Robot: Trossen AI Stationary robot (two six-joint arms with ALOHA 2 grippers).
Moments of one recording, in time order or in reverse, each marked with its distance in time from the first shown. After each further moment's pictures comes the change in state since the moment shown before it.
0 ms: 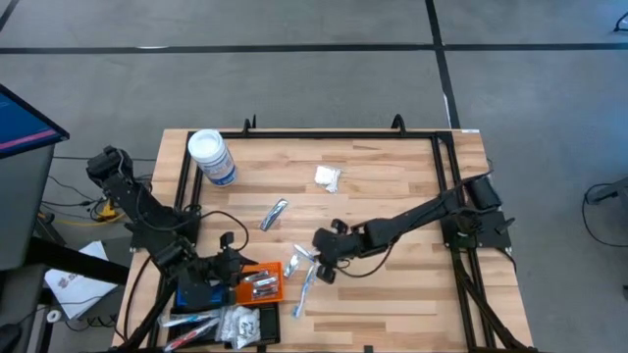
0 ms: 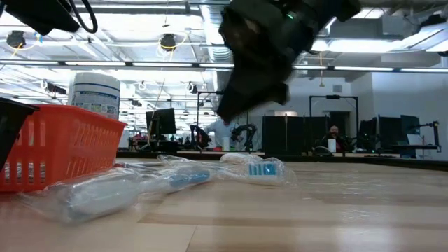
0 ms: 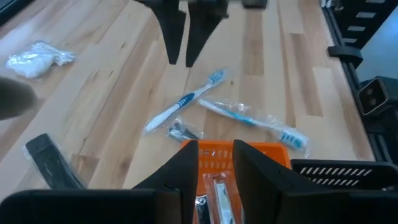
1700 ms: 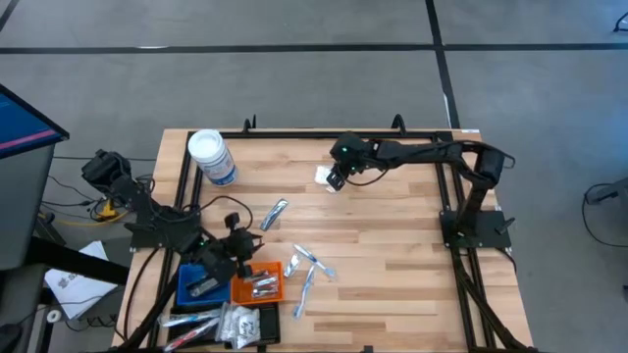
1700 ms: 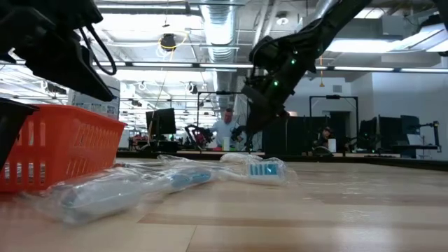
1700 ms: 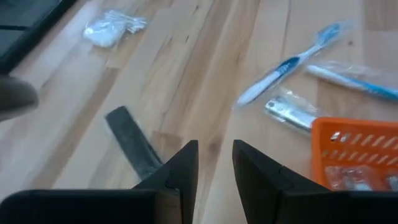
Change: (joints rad) left arm 0.233 0.001 -0.186 0.070 0.009 0.117; right arm -0.700 -0.081 -0.079 -0.025 -0.193 -0.382
